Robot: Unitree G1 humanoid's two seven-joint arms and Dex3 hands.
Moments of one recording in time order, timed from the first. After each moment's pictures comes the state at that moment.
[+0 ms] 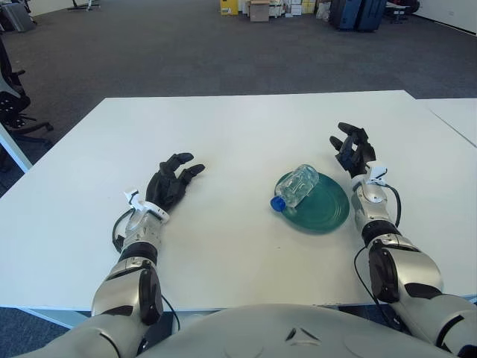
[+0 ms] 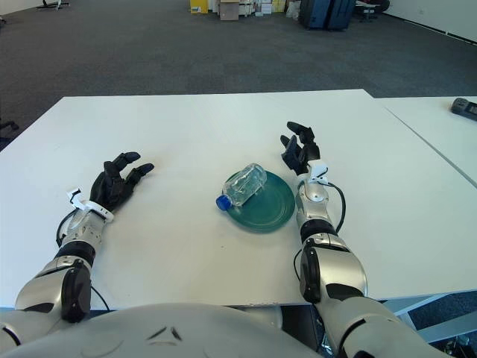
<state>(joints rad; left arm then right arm) -0.35 0.14 0.41 1.02 -0.46 -0.27 -0.79 -0.52 -0.18 -0.22 1.13 0.06 -0.66 0.05</state>
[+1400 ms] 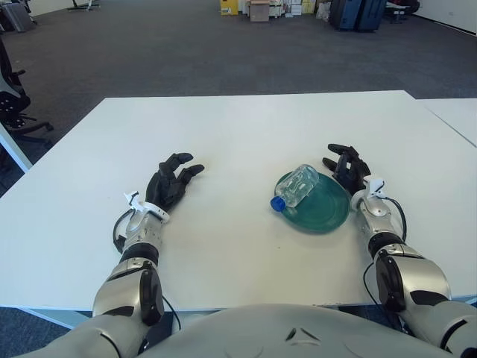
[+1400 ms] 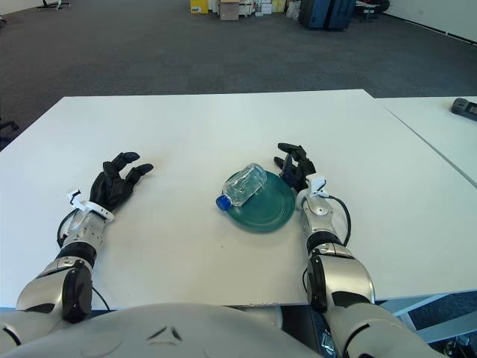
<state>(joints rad) -0.35 0.14 0.42 1.03 -0.46 -0.31 -0.79 -0.47 -0.22 -0.19 1.22 0.06 -0.63 0.15</state>
